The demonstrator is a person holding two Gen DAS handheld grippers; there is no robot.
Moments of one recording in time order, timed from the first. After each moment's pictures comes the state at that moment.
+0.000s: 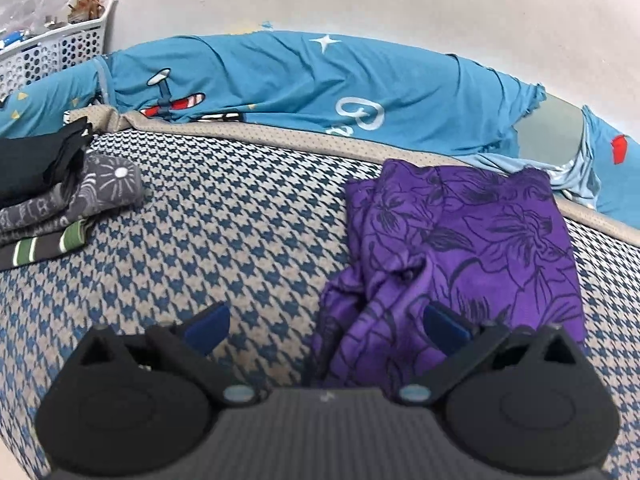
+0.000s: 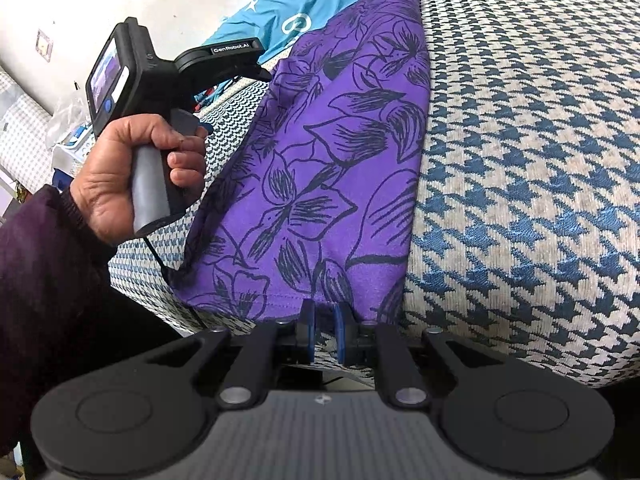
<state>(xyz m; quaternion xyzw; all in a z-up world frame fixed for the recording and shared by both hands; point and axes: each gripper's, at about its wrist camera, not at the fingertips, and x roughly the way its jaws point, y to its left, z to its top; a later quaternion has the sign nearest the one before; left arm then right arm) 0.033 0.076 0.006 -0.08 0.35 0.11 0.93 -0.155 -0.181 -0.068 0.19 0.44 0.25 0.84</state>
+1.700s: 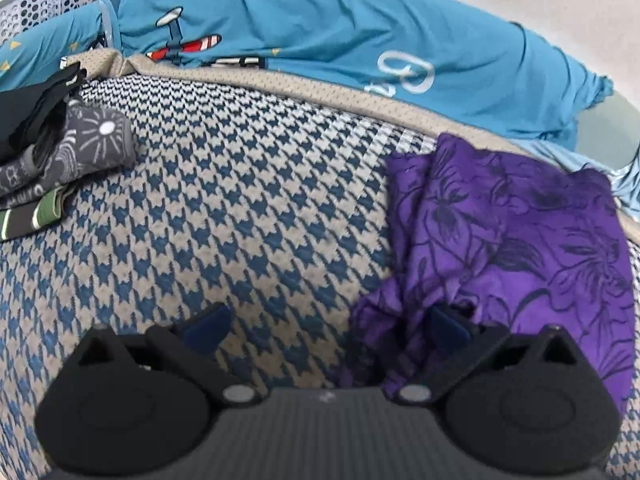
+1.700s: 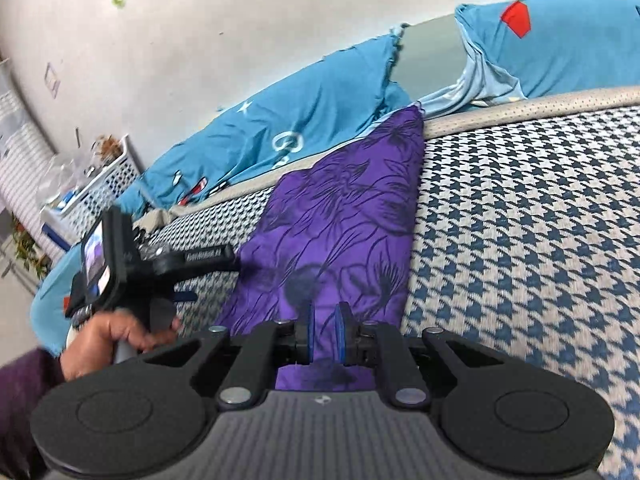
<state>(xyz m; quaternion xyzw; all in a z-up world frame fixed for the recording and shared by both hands) 0.086 0.114 -0.027 -0.12 0.42 0.13 0.89 0.009 -0.224 0.009 0.17 0.35 0.23 0.89</state>
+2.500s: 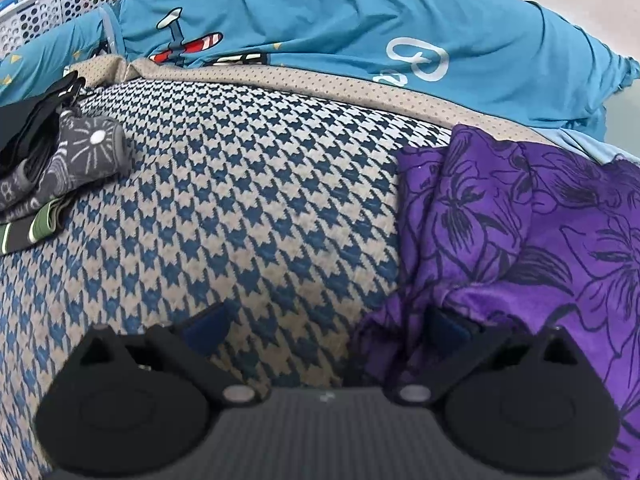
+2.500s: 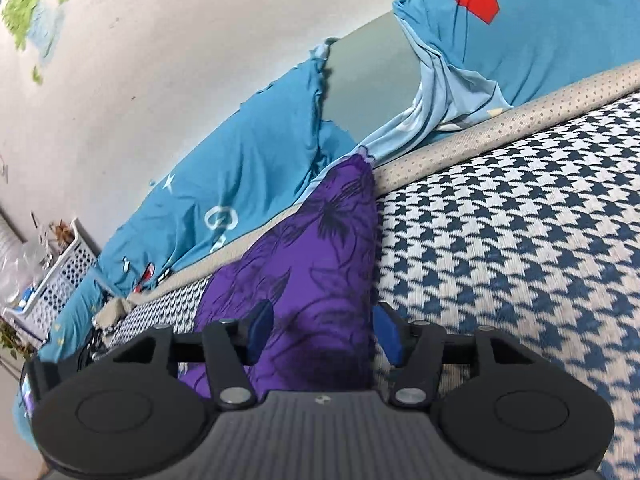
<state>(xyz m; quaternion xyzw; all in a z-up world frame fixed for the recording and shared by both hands) 0.110 0.109 -0.039 -0.11 0.43 0.16 0.88 0.147 -0.244 -0.021 0.26 0.32 0.18 0.89</state>
